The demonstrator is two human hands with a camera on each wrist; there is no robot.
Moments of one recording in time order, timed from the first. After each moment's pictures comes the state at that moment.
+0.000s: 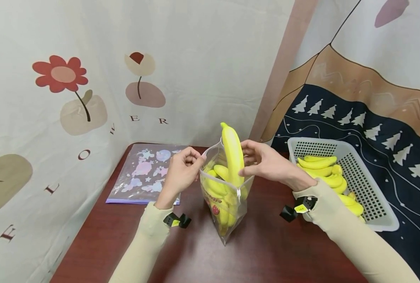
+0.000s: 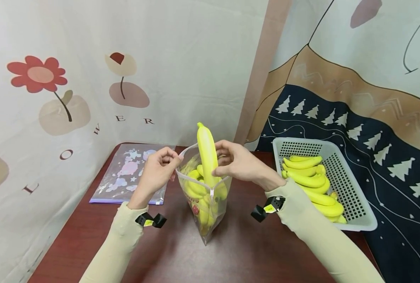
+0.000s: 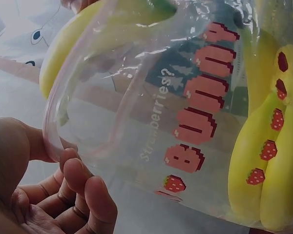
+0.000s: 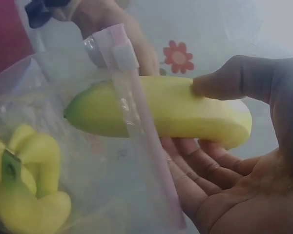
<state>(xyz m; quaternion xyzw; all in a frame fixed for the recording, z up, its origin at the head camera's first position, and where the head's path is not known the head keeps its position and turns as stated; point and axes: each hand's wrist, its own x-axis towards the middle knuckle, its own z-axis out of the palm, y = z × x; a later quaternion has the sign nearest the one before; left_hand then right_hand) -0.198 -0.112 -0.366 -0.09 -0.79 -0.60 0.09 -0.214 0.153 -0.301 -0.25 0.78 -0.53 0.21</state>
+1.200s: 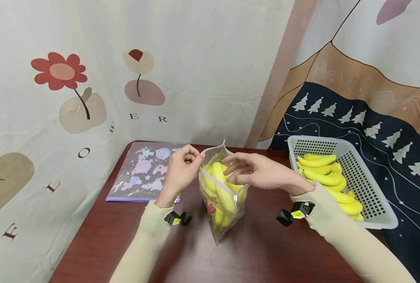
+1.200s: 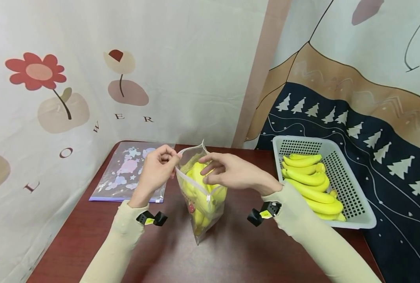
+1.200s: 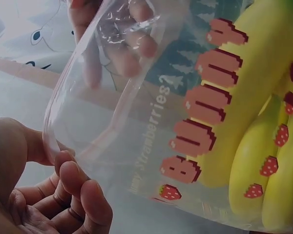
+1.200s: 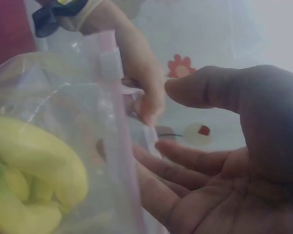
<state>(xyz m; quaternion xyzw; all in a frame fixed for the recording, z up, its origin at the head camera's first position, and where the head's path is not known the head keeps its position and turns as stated) -0.198 -0.109 -0.365 -0.06 -0.80 -0.58 0.12 -0.199 0.141 -0.302 -0.26 0.81 -0.44 0.28</state>
